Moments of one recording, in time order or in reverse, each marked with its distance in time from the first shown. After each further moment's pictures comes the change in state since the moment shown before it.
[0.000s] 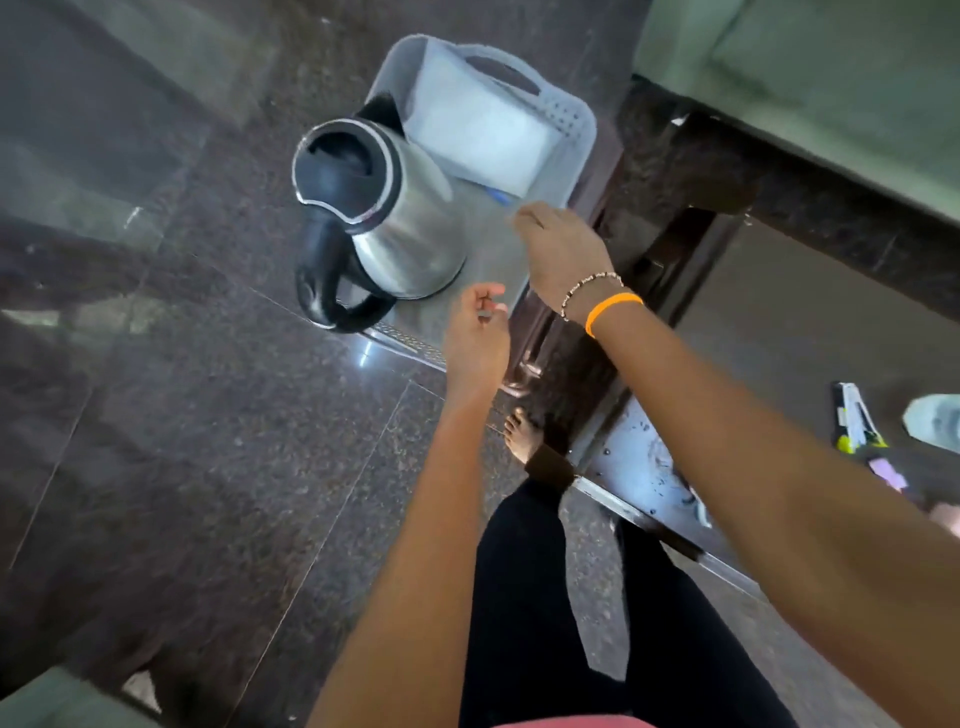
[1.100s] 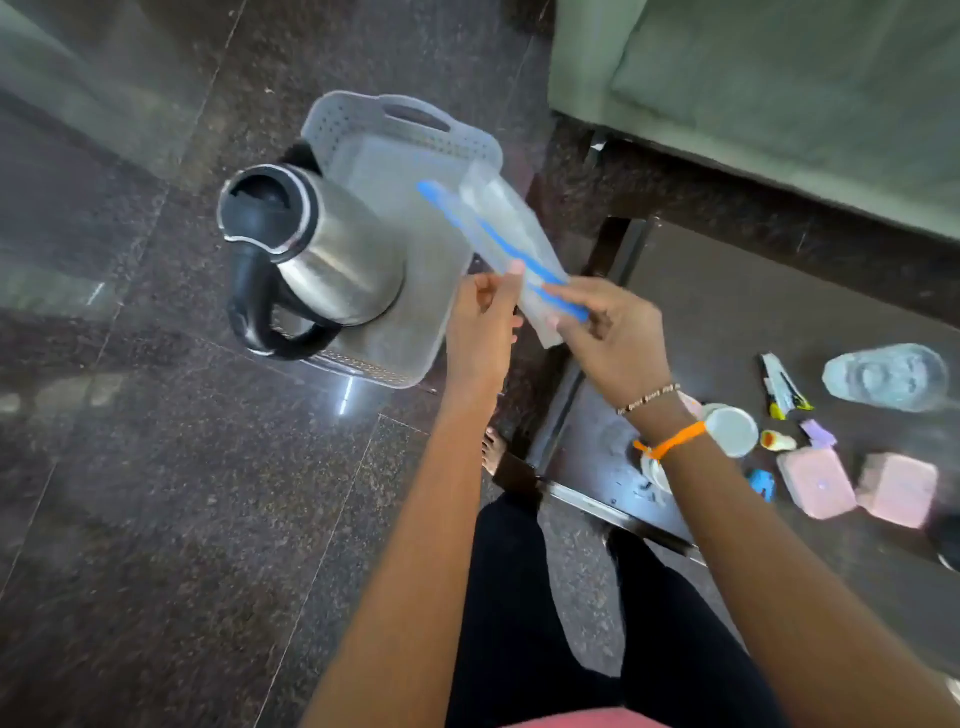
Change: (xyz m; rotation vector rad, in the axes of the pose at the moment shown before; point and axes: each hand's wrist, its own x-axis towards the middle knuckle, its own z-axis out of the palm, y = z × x) left_hand -0.058 0.065 0.039 -0.258 -0.181 -0.057; right_hand -0.153 0.021 -0.049 0.826 0.478 0.282
